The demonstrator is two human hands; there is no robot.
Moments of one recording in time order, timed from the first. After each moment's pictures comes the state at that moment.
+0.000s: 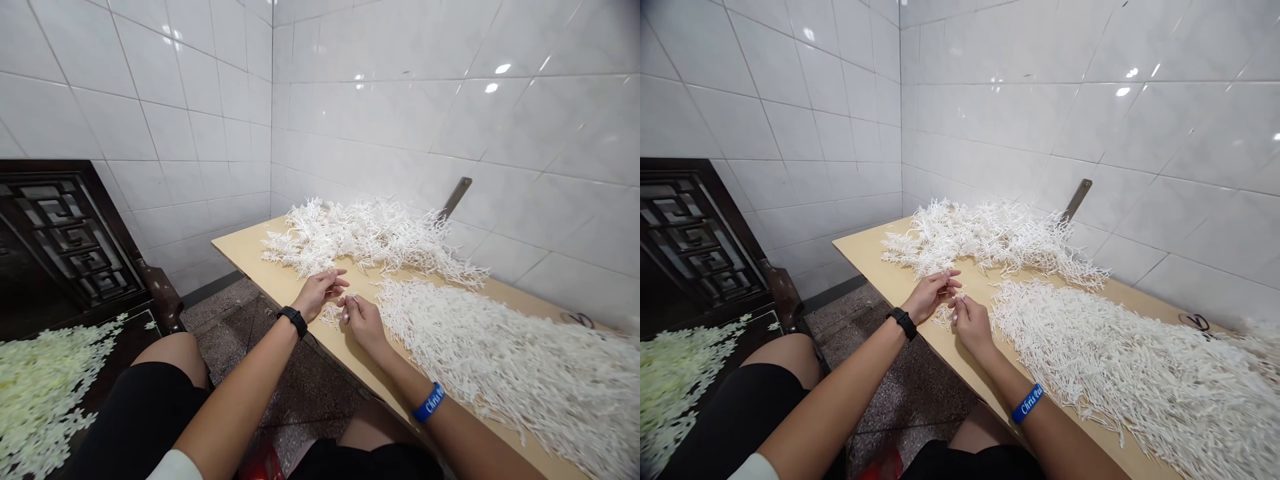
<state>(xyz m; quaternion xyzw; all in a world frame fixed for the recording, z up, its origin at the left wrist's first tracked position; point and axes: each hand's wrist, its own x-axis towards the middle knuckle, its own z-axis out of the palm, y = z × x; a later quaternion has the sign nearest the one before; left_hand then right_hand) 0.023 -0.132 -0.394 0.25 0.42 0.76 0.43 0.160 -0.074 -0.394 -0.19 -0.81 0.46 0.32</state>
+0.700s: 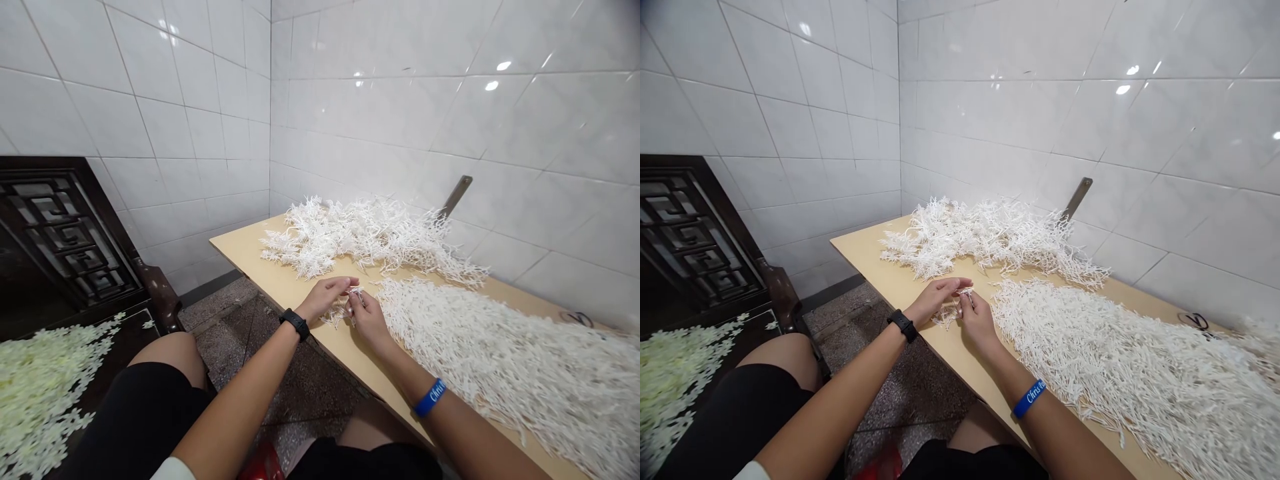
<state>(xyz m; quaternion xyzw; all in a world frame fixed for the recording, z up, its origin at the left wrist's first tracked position) 0.037 -0.132 -0.392 0.39 0.48 0.68 0.39 0.157 -0.061 -0.397 -0.20 -0.76 0.52 0.33</state>
